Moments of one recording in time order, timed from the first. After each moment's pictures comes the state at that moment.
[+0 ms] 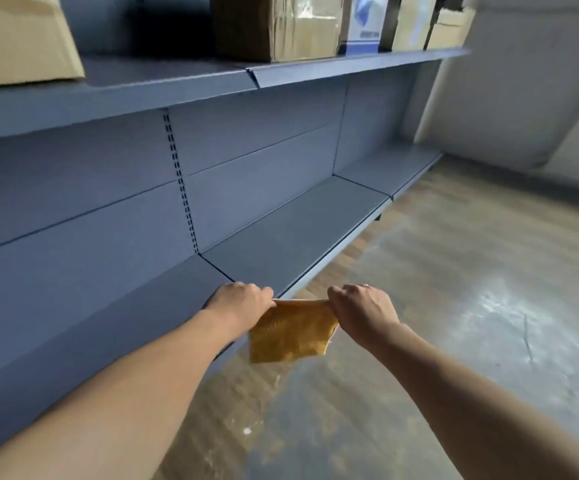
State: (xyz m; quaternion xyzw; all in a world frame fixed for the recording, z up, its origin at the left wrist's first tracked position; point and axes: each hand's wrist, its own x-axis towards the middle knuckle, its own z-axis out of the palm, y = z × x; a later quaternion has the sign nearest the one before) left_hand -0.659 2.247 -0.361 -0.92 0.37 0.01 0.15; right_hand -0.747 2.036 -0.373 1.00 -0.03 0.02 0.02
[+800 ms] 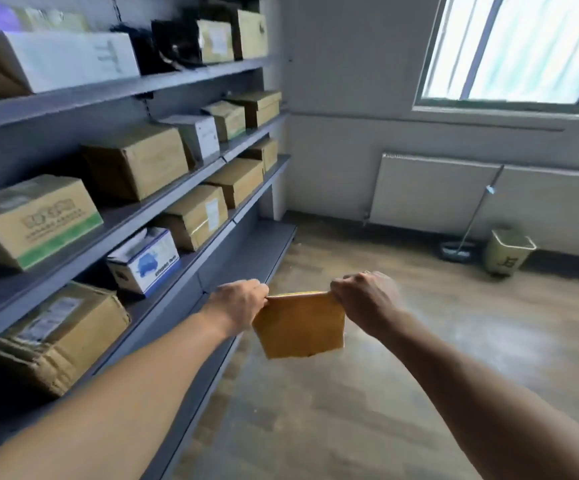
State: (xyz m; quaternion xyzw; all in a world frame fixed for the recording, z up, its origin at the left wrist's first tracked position) left_hand -0.665 1.789 0.258 -0.83 0.55 -0.03 0.03; right_hand -0.840 1.612 0.271 0.98 -0.19 0.09 0.04
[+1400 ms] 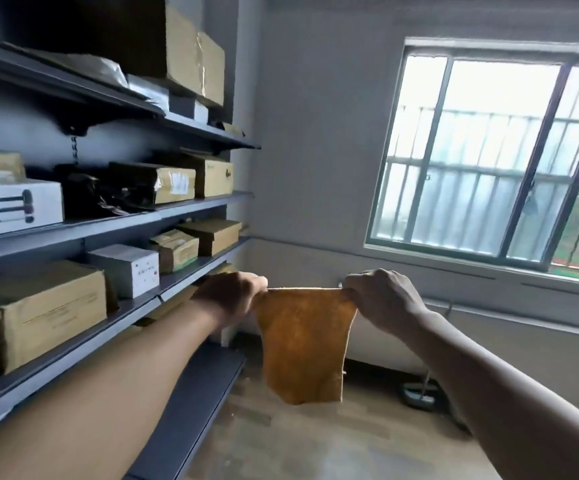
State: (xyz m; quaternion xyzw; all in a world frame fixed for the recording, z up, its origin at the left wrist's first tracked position) left_hand -0.514 1.535 0.466 -0.76 0.61 -0.18 -0.14; right_hand -0.739 1.365 0.501 0.94 -0.22 0.23 0.16
